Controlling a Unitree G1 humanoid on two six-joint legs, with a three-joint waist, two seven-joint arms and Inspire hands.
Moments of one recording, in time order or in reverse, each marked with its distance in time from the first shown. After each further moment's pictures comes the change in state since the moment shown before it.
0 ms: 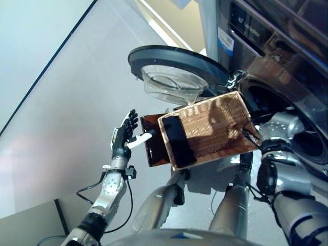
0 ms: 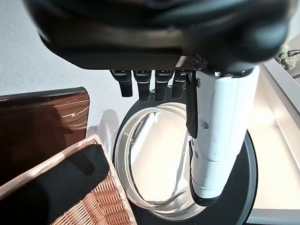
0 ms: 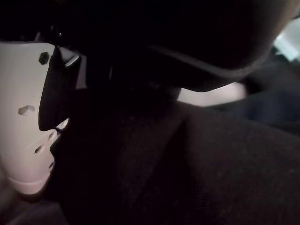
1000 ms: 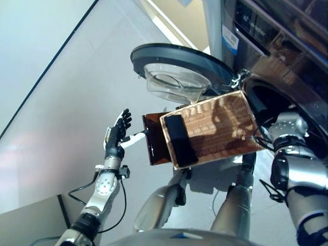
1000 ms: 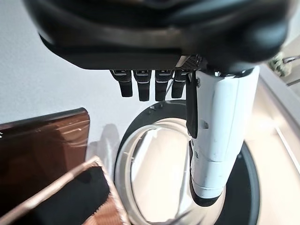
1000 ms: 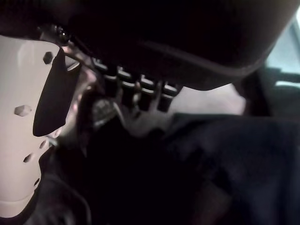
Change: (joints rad) left arm -0.001 0.047 0.035 -0.006 -0.001 0.001 0.001; right arm -0.055 -0.008 0.156 0.223 -0.059 0.120 0.075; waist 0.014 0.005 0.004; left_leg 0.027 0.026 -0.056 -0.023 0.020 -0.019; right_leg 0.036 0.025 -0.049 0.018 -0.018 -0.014
